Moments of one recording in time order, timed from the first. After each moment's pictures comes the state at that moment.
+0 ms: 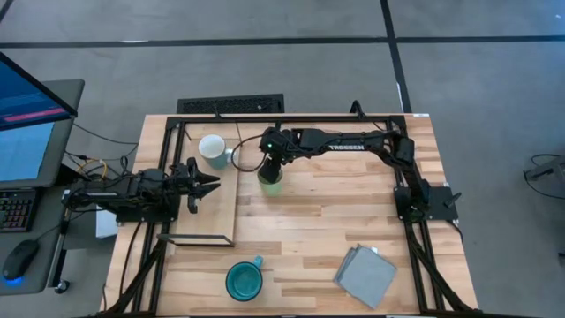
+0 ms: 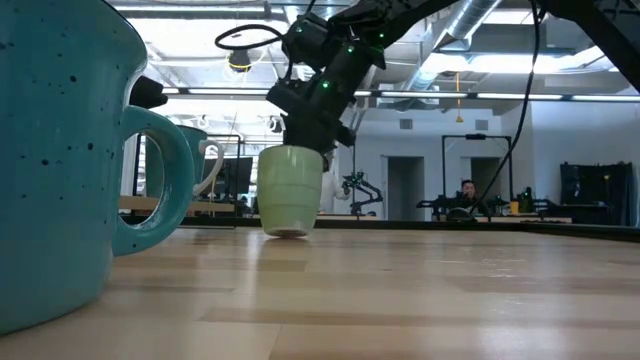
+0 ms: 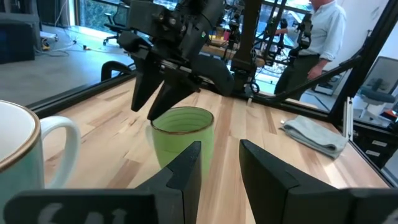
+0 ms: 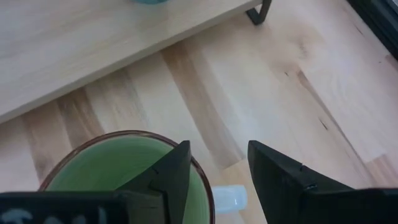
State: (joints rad) left arm 0.00 0.01 0.06 -0.12 -0.17 -0.25; right arm -0.20 2.10 1.72 -0.60 0.05 0.18
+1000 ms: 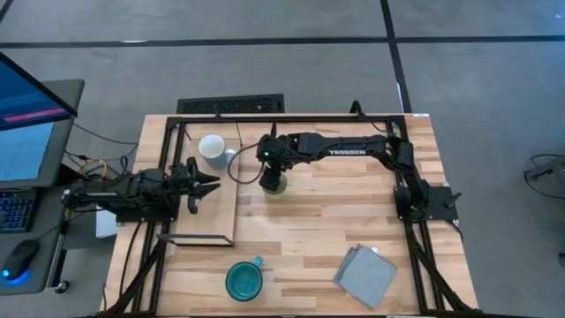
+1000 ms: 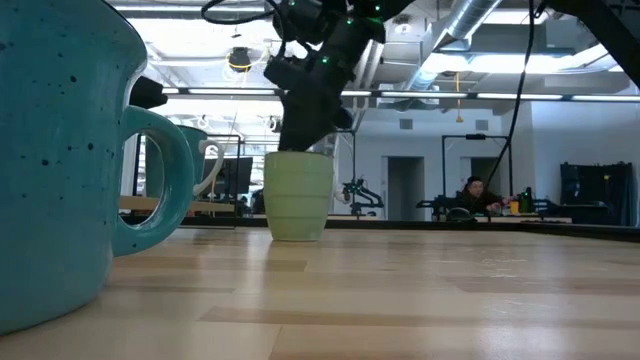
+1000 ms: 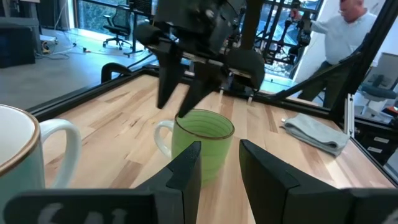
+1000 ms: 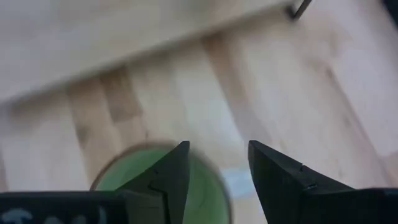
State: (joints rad) left arm 0.00 0.01 0.06 -0.12 -0.17 -0.23; right arm -0.13 2.10 1.82 -0.76 0.05 0.15
